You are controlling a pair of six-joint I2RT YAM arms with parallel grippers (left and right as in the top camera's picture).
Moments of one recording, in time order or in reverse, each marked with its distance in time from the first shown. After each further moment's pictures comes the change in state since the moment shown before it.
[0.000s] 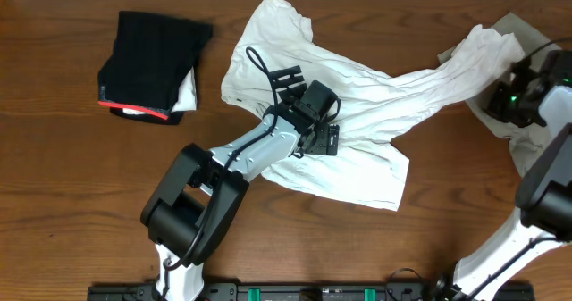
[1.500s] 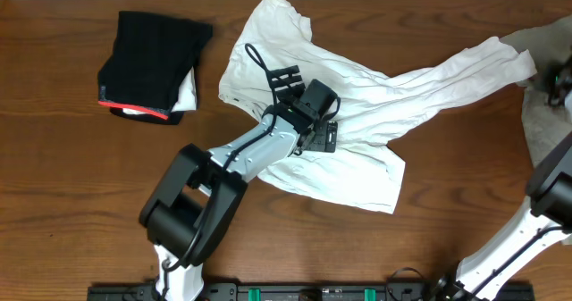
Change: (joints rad) left arm 0.001 -0.017 0.000 0.024 -0.060 0.027; right arm -0.089 0.086 0.240 0.220 0.364 -0.036
